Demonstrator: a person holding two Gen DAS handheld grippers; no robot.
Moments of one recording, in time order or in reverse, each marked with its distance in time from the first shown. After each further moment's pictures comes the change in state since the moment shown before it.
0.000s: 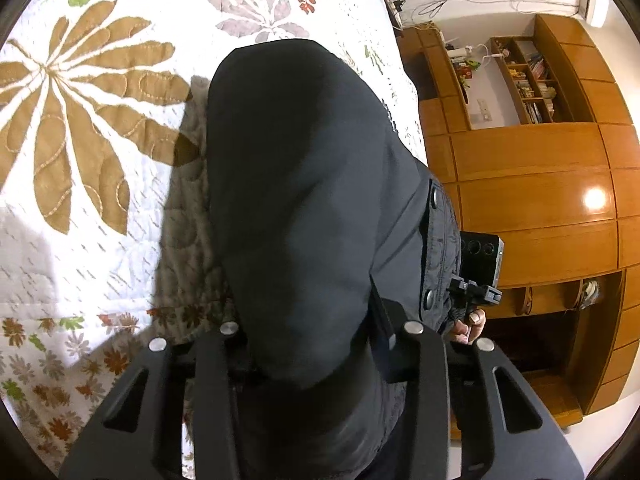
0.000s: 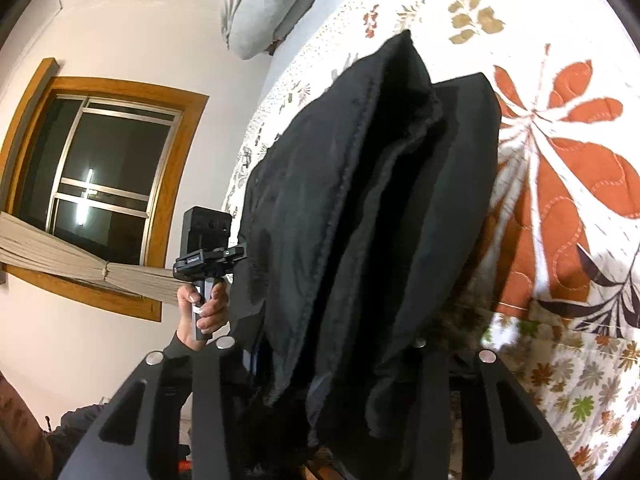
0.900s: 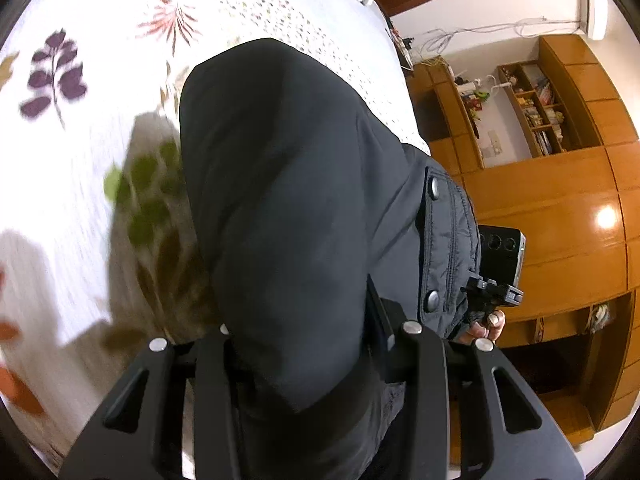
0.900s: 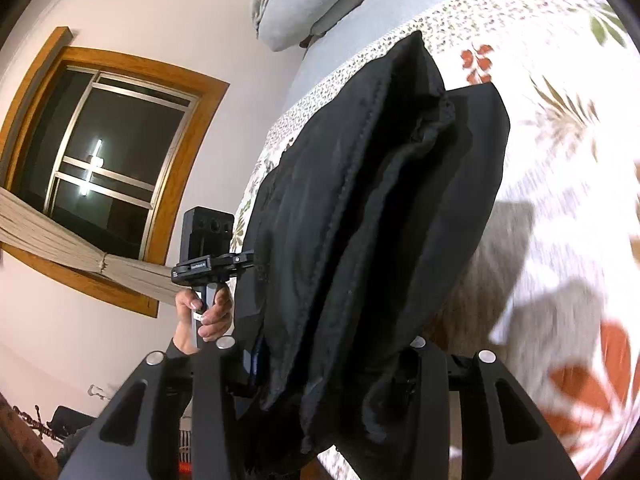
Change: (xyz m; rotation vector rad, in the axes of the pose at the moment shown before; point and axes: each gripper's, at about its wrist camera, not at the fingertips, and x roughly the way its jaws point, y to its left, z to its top) left arm -0.093 0.024 0.124 0.015 -0.110 0.076; right arm 0.061 0.029 0.129 -0.125 0.043 0.003
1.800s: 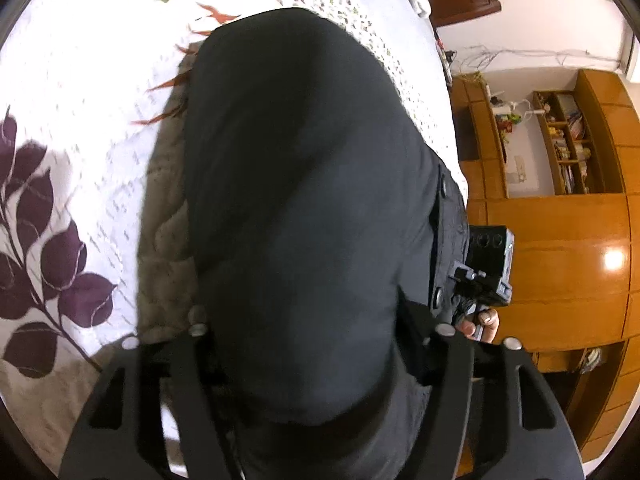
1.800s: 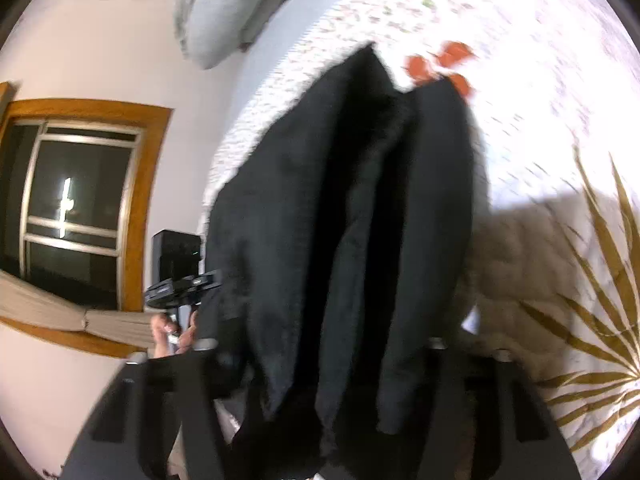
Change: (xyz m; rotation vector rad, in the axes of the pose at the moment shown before) left arm 0.025 0.087 0.110 -0.119 0.030 0.019; right arm 0.055 -0.115 0.106 0.179 0.029 -0.069
